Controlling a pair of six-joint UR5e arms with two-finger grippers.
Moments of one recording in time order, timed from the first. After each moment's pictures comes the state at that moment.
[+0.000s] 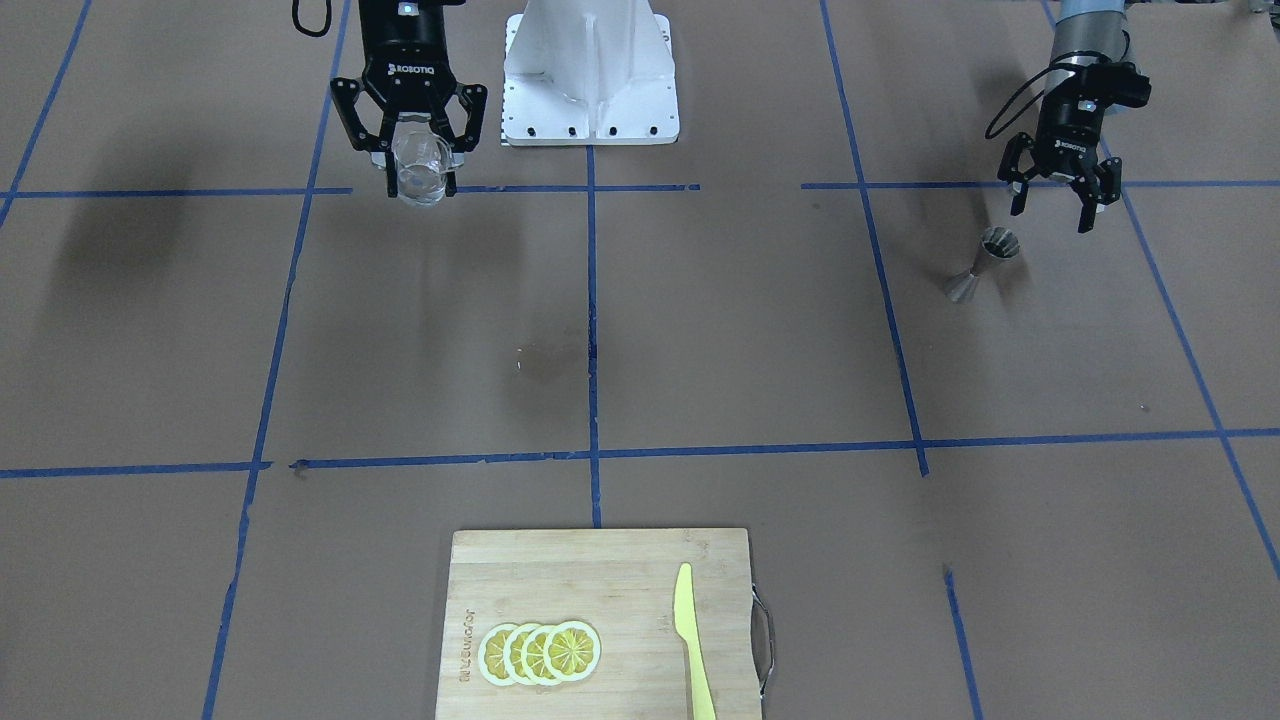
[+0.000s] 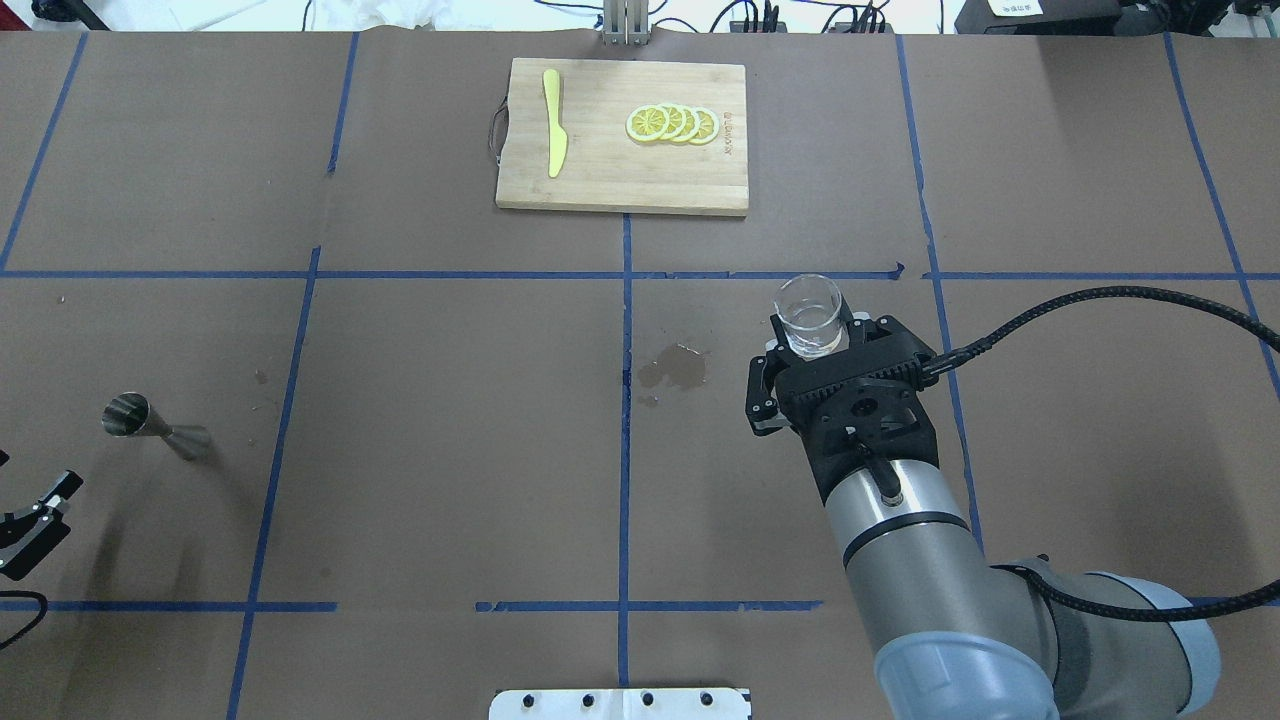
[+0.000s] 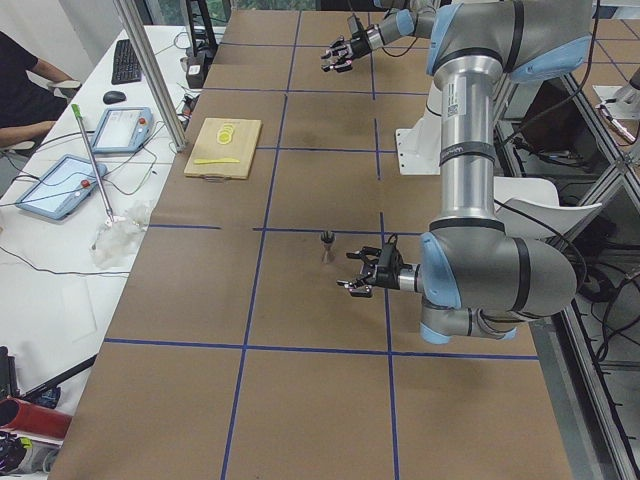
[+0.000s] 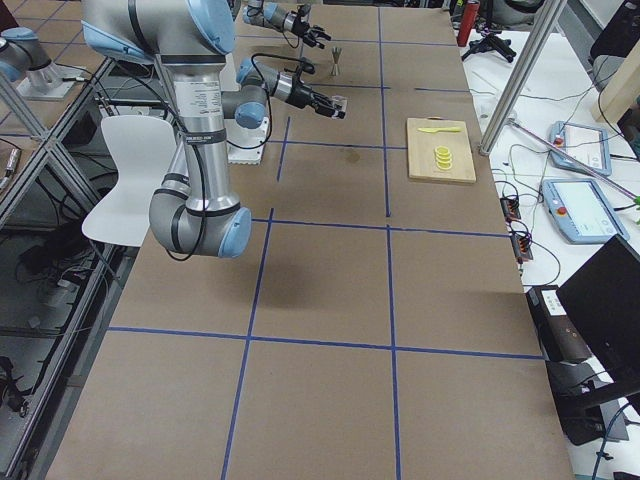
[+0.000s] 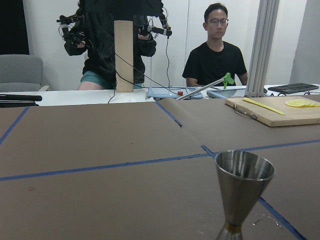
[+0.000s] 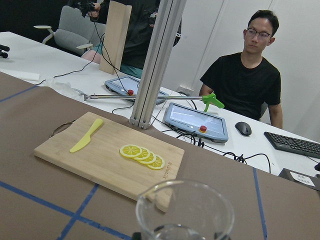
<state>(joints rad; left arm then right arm) 0.14 -1.22 -1.35 -3.70 -0.27 -0.82 0.13 -1.31 2.22 -1.44 0.57 0.95</state>
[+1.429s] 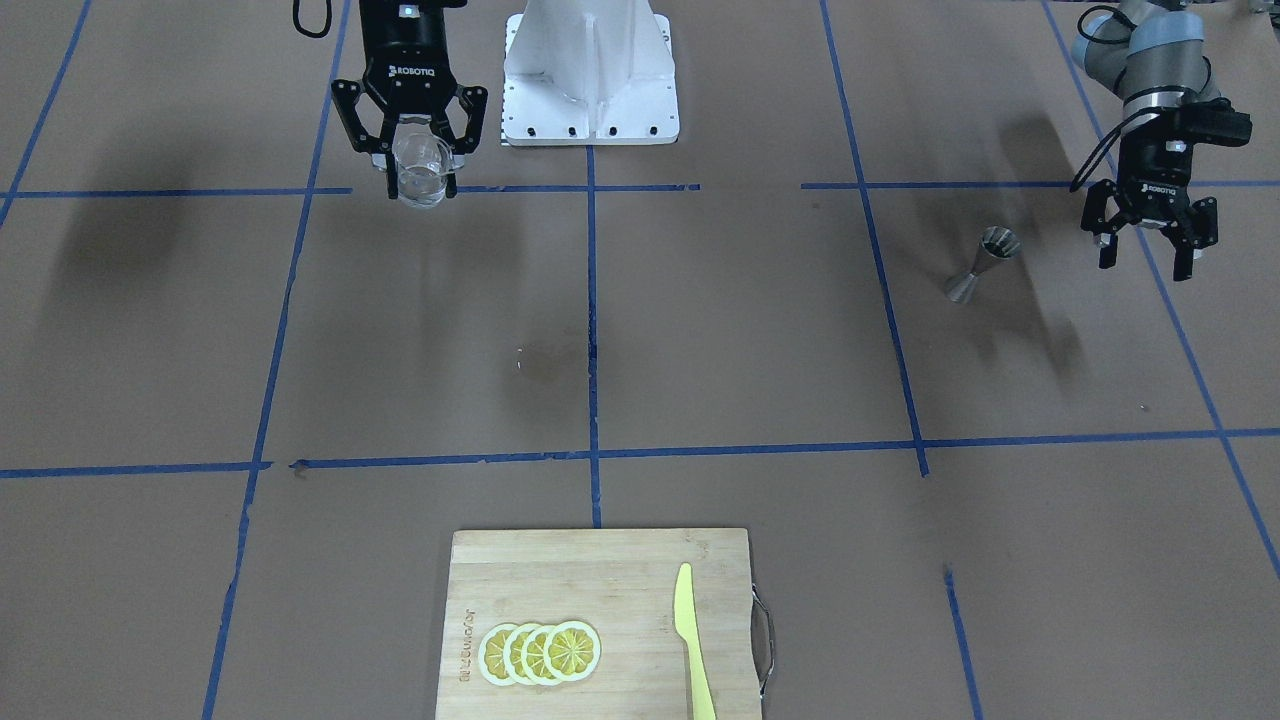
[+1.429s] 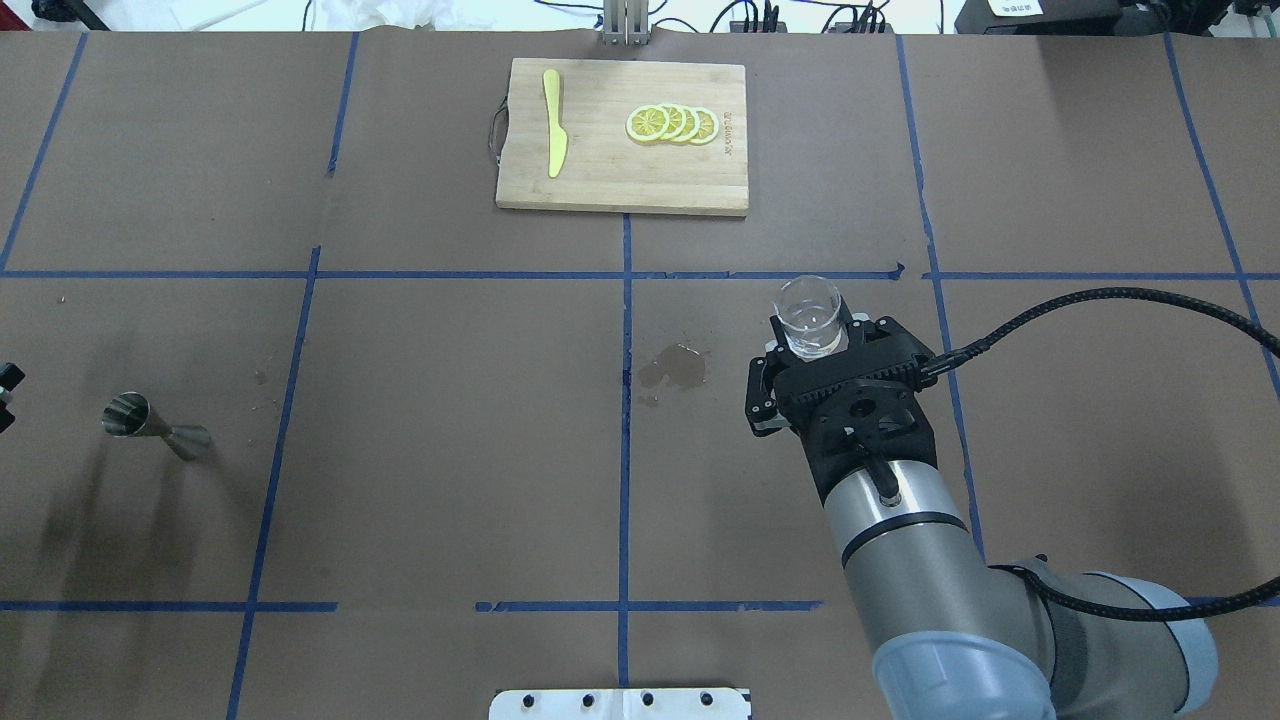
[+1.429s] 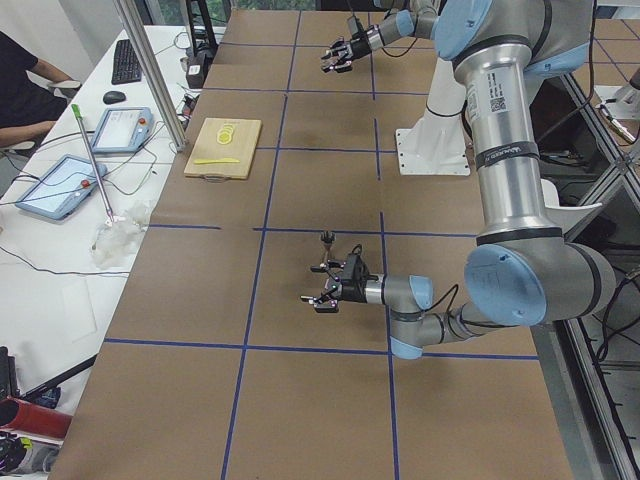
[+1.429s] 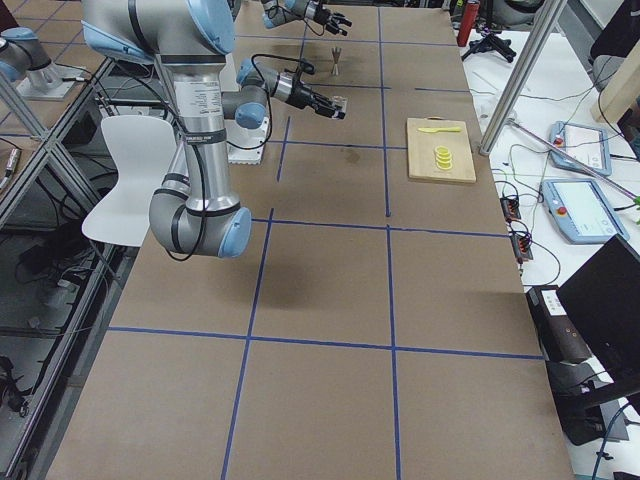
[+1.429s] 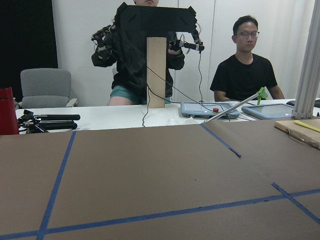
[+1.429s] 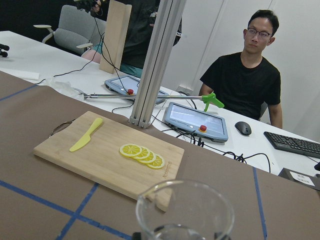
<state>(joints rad) -0.43 -1.30 -1.31 -3.57 -0.79 -0.83 0.13 -1.30 2.21 -1.44 0.58 0.95</state>
